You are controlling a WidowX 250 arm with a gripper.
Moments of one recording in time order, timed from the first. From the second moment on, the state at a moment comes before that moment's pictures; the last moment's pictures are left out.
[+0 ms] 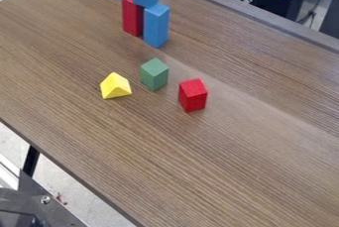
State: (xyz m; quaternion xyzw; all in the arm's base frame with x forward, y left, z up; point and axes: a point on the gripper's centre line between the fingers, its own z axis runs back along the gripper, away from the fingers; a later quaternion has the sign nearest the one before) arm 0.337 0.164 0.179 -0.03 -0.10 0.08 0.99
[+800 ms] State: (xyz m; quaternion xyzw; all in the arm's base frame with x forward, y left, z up) arm 0.404 0.147 0.211 -0.03 -0.01 0.00 1.00
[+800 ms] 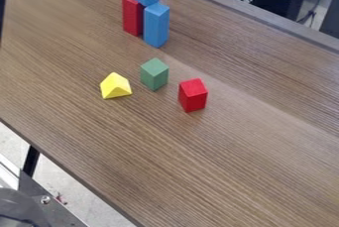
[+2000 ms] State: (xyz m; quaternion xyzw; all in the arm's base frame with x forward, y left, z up) arm 0.388 0.136 0.187 0.00 0.00 -0.03 1.00
